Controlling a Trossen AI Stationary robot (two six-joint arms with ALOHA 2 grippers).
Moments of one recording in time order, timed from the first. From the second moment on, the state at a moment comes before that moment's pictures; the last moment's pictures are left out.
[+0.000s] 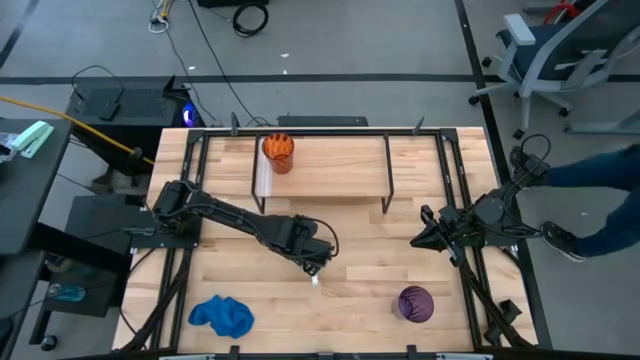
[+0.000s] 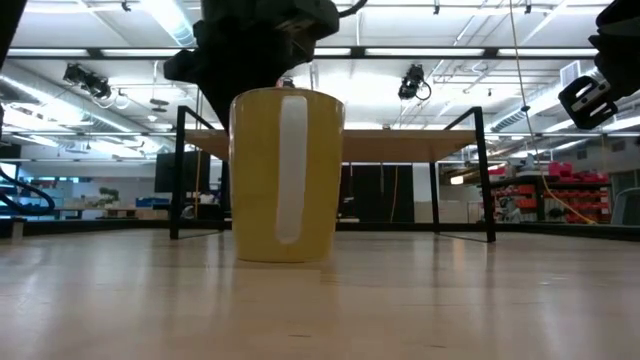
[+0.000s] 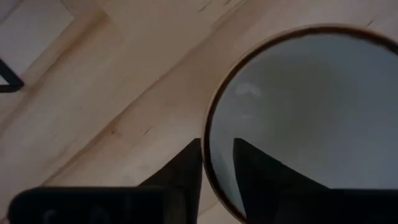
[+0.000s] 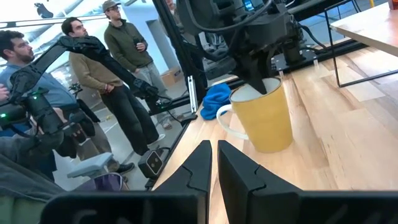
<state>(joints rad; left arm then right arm) -0.29 1.96 1.64 -1.13 -0.18 -1.14 0.65 0.06 0.04 -0.01 0.34 0.43</state>
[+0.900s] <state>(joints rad) -0.21 1.95 1.64 -1.12 -0.19 -0.91 0.65 0.06 0.04 -0.01 0.34 0.43</state>
